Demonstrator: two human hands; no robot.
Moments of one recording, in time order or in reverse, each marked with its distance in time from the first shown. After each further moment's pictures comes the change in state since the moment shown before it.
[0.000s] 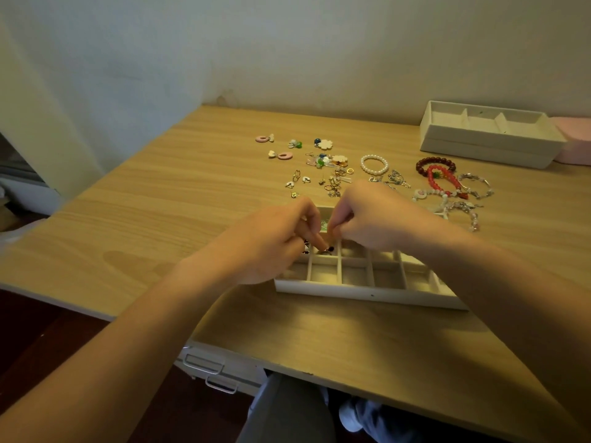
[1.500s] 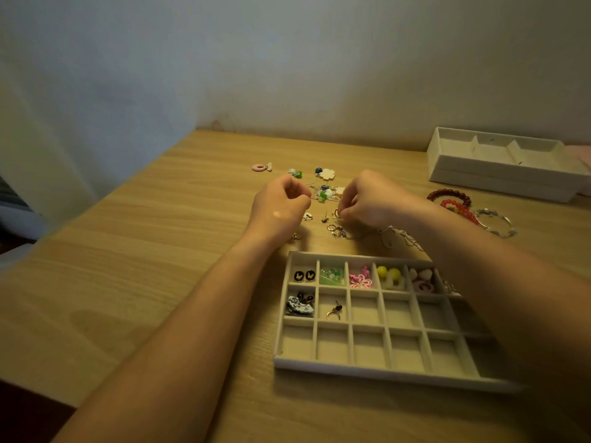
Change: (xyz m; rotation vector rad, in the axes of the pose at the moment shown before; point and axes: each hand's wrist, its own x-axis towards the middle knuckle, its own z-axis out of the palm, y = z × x) left_hand 0.131 -0.052 -0.007 -0.422 0.537 -0.266; right_hand 0.115 0.046 -0.023 0.058 0.067 0.139
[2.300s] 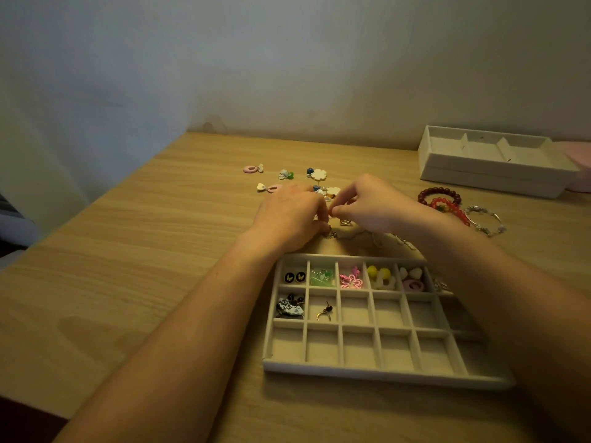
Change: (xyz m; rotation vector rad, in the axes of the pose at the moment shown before) left_hand 0.006 0.013 0.017 0.817 -0.261 0.404; right_hand -0.017 0.006 -0.002 0.121 0.024 -0.067
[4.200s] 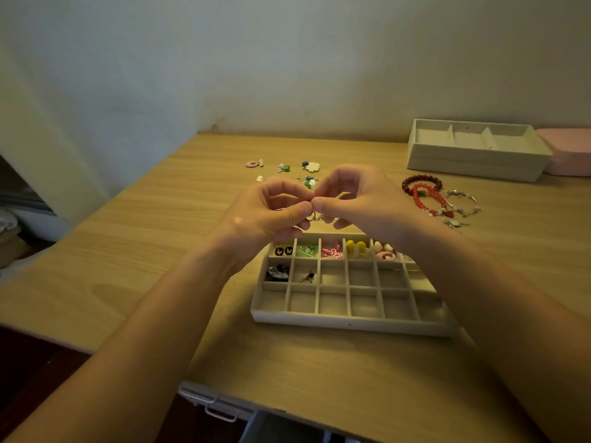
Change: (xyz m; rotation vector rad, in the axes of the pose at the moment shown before) left_hand -0.094 0.038 -0.054 -1.304 -0.001 -0.251; right_hand -0.091 -0.013 -0.009 0.522 0.074 -0.237
